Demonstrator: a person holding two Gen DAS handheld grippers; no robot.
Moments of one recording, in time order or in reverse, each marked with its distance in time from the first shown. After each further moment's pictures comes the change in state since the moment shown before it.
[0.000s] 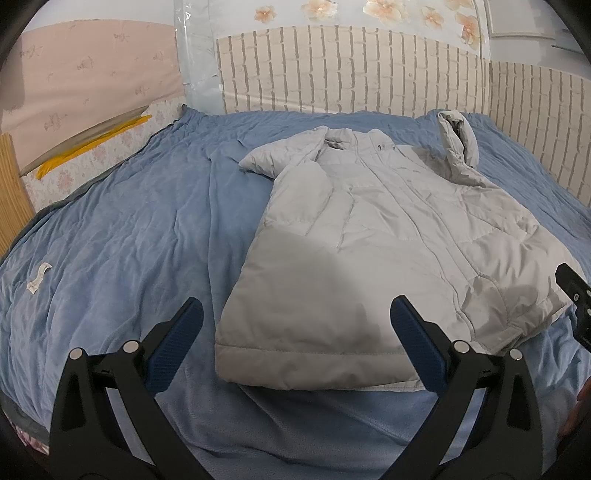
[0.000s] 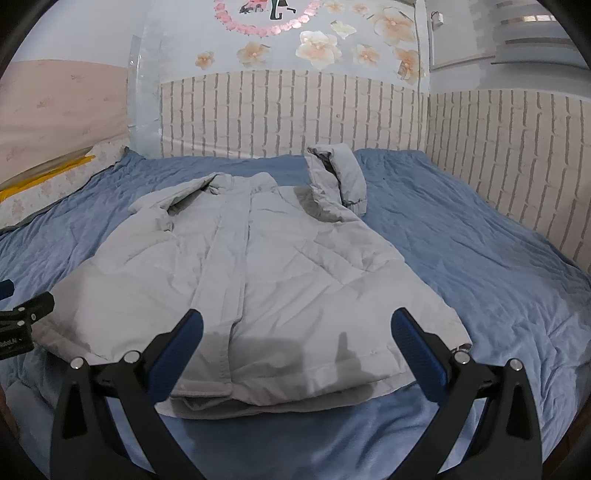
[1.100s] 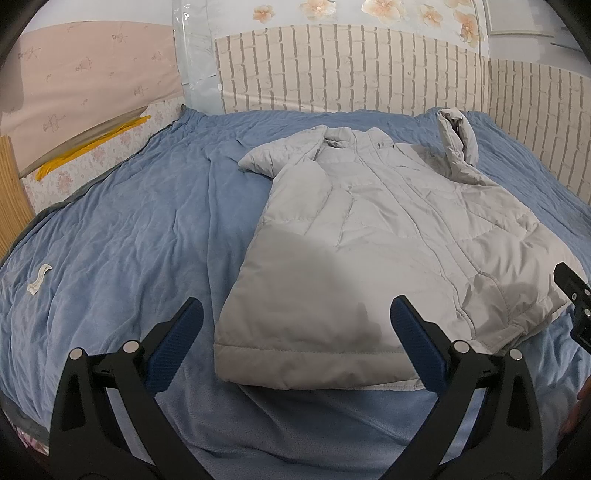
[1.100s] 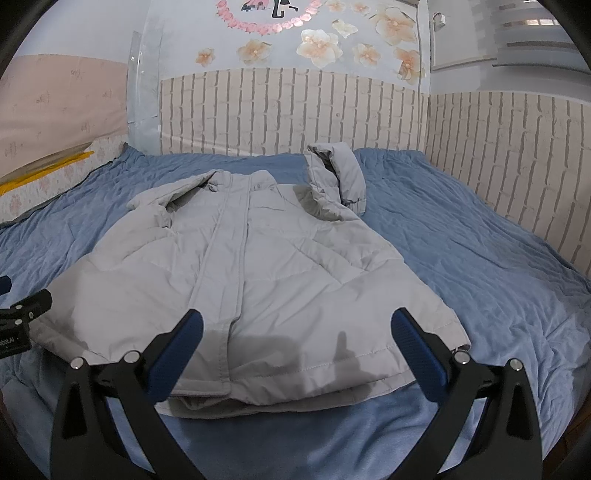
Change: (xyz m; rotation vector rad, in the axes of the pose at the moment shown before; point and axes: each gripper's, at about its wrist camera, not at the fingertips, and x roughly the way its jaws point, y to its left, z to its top) left arm -0.001 0.000 -0.001 0.007 0.000 0.001; right arm 0.000 -0.002 0.000 -0.004 0.005 0.001
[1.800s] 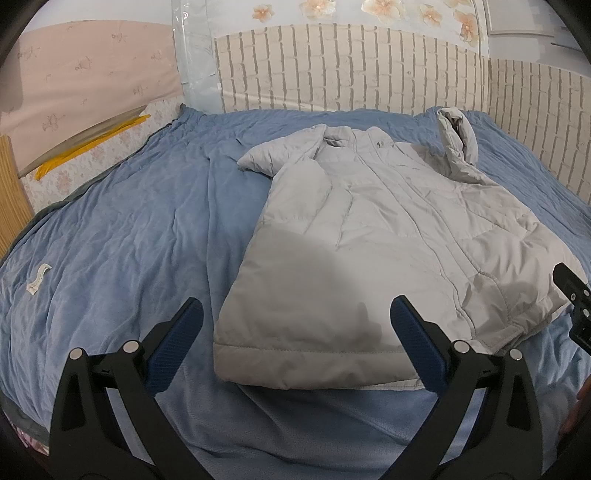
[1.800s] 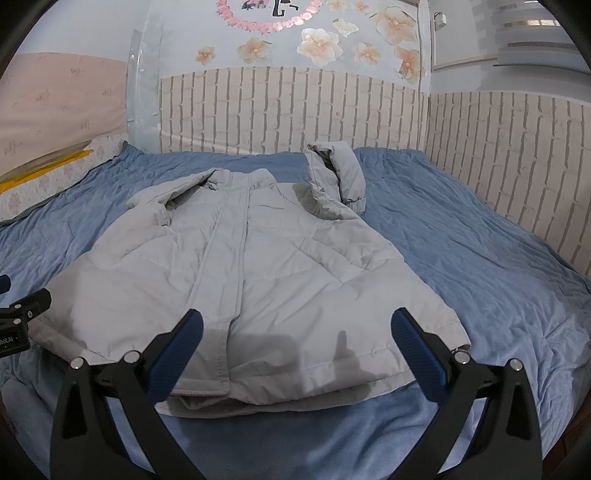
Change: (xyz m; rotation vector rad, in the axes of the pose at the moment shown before) left arm 0.000 -0.001 0.000 0.001 0.002 0.001; right arm 0.003 -0.001 -0.002 -0.002 0.006 -0.002
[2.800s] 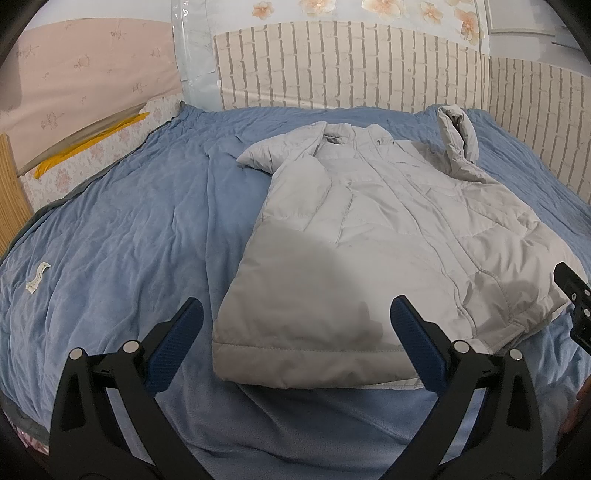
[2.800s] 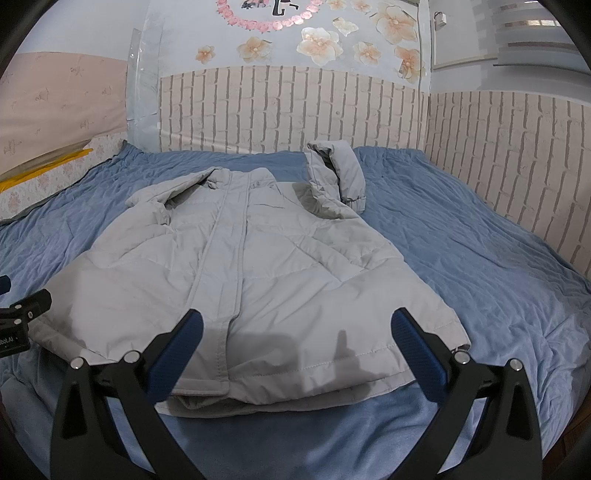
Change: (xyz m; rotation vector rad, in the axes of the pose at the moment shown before) left arm -0.001 0.000 -0.004 0.002 0.008 0.000; right arm 0.000 0.001 0.001 -0.002 0.000 -0.002
